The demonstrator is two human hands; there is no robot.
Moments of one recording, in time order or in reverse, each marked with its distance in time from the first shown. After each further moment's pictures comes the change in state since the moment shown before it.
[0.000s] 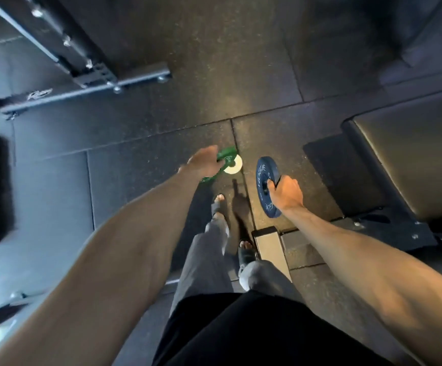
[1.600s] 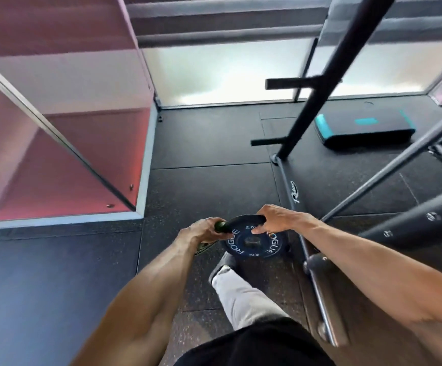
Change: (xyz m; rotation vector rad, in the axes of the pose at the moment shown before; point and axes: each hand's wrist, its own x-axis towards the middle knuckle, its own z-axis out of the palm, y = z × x) left_hand -0.948 -0.400 0.521 -1.098 0.546 -1.025; right_hand -0.848 -0.062 0.491 -1.461 -1.009 -1.697
